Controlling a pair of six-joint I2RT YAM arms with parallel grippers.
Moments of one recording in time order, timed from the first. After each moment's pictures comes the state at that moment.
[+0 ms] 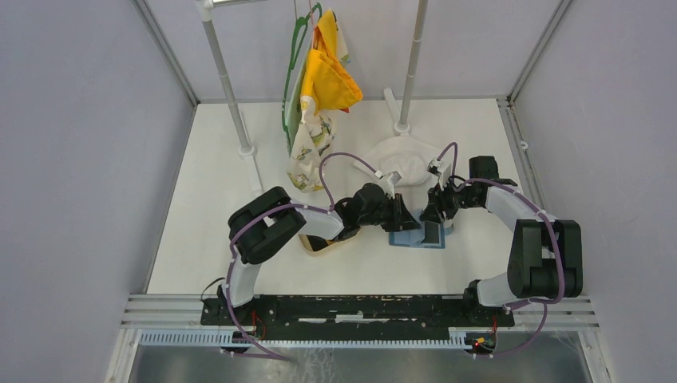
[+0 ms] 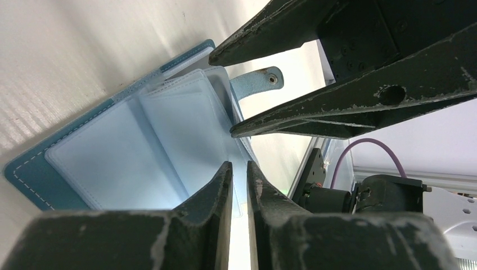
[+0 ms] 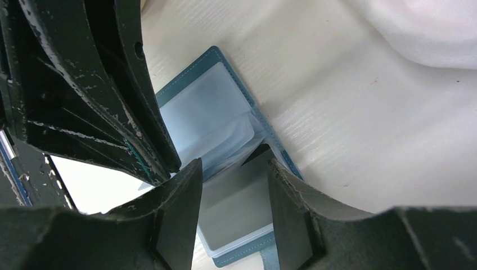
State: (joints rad) left arm -0.98 2.02 1.03 0.61 0.30 -0.94; right arm -0.04 1.45 0.77 -0.51 -0.84 -0.66
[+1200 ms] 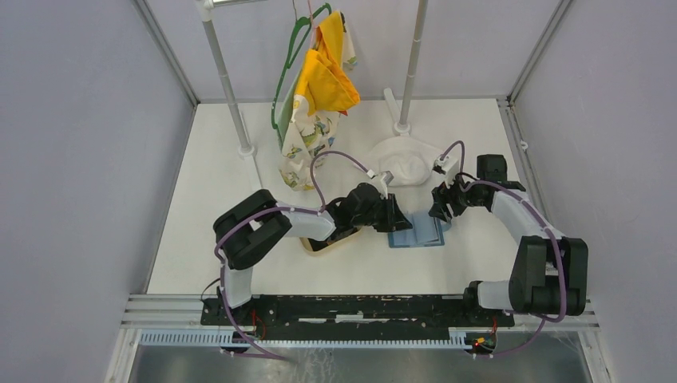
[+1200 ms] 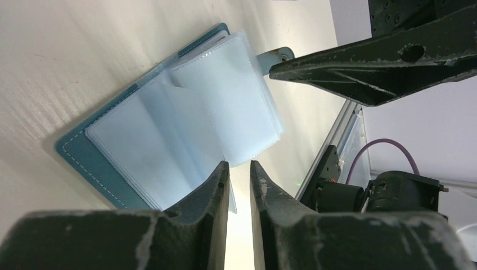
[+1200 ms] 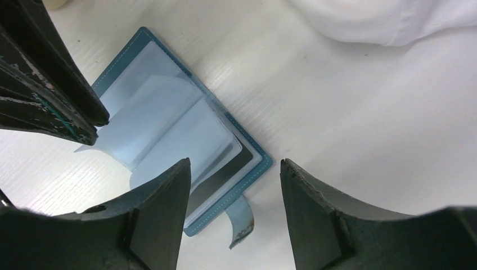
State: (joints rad) left arm -0.98 1.92 0.97 0.50 0.24 -0.90; right arm -0.06 1.37 0.77 -0.51 -0.68 -0.69
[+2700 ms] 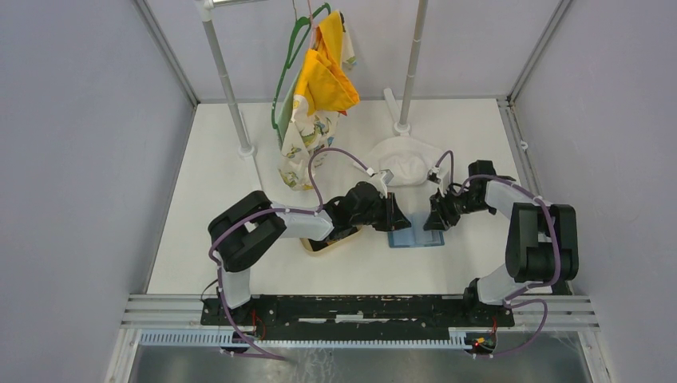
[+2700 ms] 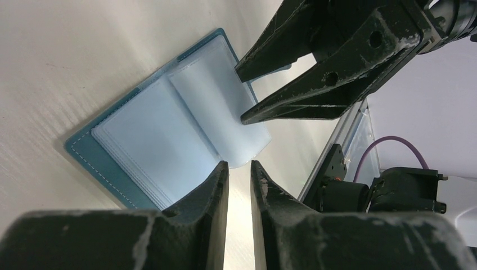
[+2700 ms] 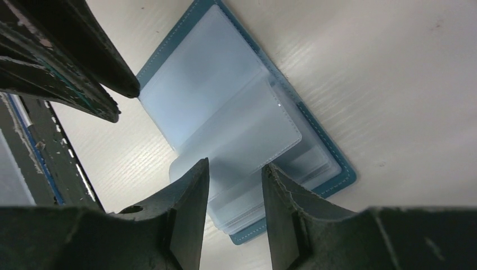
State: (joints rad) left arm -0.98 1.88 0.97 0.47 0.22 -0.85; right arm -0.07 1.55 0.80 -0.66 -0.82 -0.78
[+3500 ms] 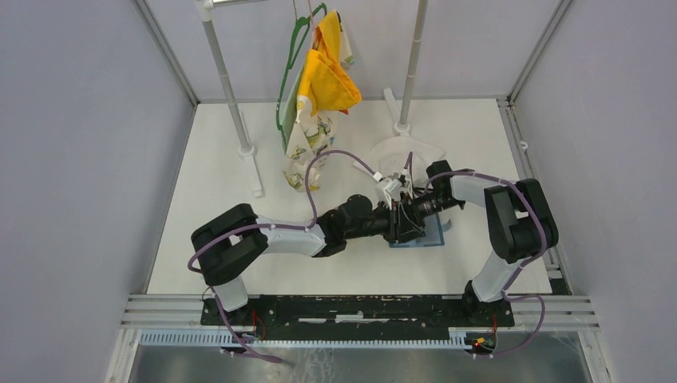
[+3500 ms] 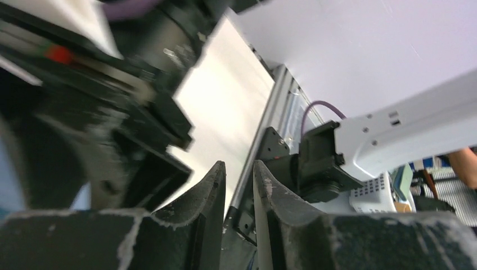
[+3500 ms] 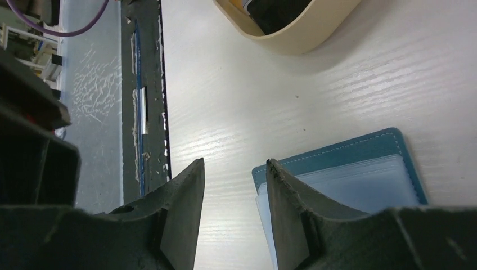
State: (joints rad) left arm -1.07 1.74 0.86 0.70 0.24 -0.79; right arm 0.21 1.73 0.87 -0.65 -1.16 -0.73
